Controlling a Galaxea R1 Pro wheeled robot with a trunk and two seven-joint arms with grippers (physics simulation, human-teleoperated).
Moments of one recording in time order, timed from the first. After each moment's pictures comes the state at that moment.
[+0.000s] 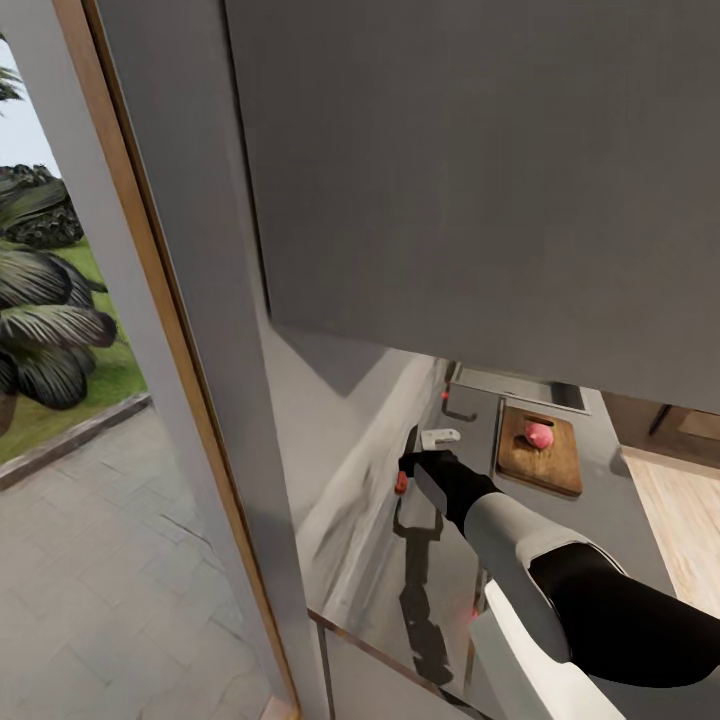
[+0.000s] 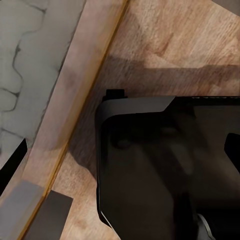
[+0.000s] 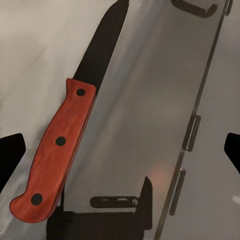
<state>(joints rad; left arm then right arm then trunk) -0.33 0.01 -0.42 0.08 0.42 -0.05 -0.03 -1.10 0.17 0.25 -0.22 -0.22 0.33 -0.31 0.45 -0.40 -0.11</state>
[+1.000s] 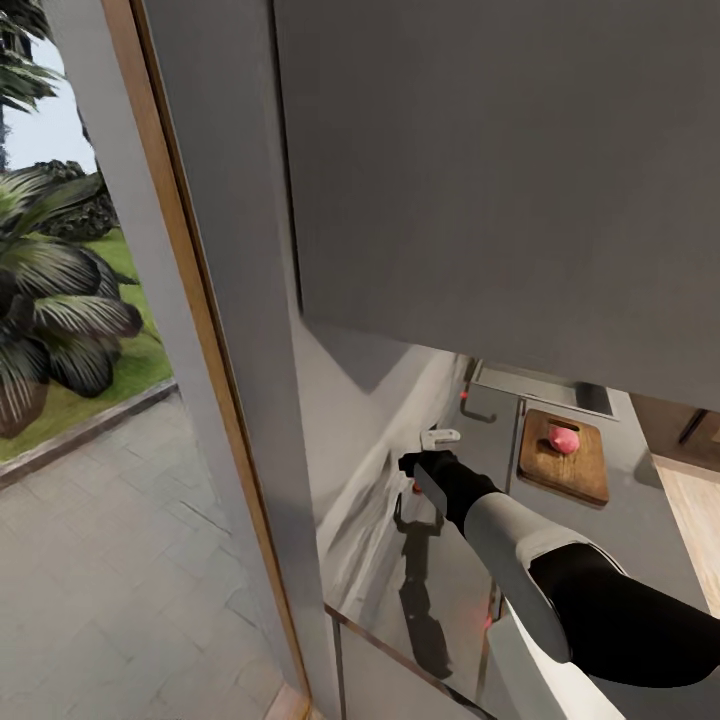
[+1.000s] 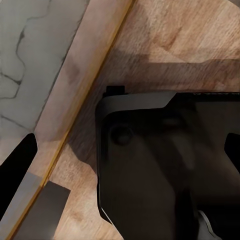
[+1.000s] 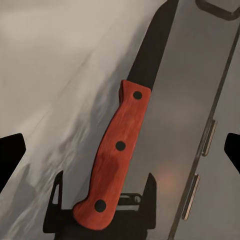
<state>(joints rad) -0.33 0.00 -0.42 0.08 0.42 -0.05 -0.03 -1.10 0.17 0.25 -0.22 -0.22 0.32 -0.31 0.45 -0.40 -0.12</state>
